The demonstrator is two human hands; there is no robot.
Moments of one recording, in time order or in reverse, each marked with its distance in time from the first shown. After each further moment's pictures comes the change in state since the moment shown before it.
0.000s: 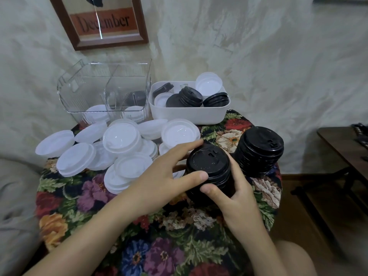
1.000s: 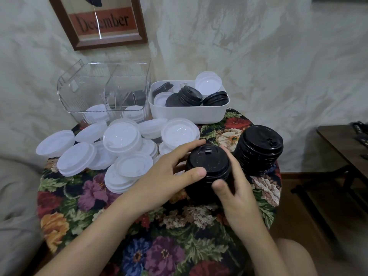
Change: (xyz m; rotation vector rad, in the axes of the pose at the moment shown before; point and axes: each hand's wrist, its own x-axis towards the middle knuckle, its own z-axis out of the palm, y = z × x) left_hand 0.005 -0.009 0.003 -0.106 -0.023 0.004; right_hand 0.000 -0.002 0.000 0.039 -0.014 -0.026
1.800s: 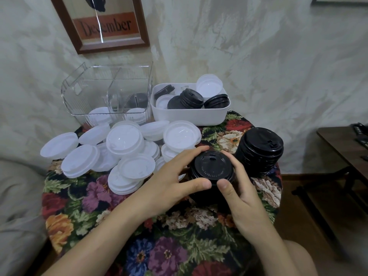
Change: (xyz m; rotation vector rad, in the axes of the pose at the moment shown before) left_hand -0.001 -0.008 0.002 0.068 -0.062 0.033; right_hand -0.004 -0.004 -0.009 0.011 -0.050 0.058
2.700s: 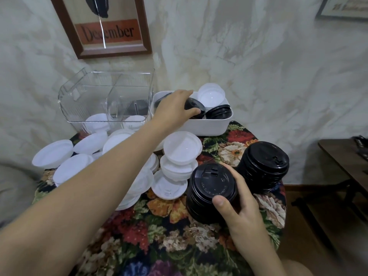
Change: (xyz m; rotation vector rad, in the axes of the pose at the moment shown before) left_hand 0.187 -0.008 -0.090 0.735 0.398 -0.006; right_hand 0.010 -0.002 0.005 -0.046 0.057 0.041
